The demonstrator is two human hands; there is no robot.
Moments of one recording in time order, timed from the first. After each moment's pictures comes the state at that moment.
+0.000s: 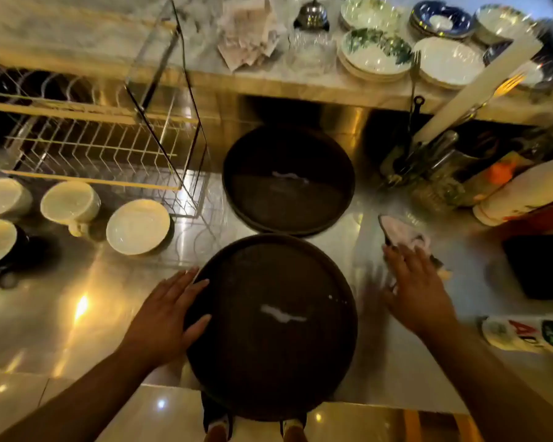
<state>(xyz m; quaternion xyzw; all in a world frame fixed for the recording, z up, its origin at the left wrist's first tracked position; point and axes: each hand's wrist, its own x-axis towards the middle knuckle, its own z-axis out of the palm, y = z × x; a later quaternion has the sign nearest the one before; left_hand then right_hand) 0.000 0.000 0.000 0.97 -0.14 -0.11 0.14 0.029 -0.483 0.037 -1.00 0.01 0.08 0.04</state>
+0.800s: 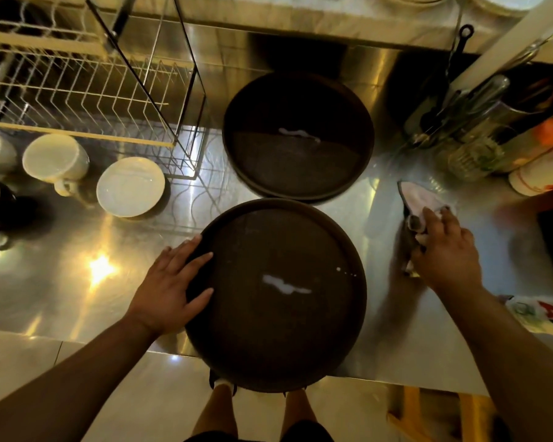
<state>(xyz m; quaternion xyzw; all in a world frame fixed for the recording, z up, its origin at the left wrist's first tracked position) -0.004 -0.005 -0.037 0.97 -0.15 -0.10 0.14 0.062 -0.517 0.004 -0.99 0.12 0.10 0.05</state>
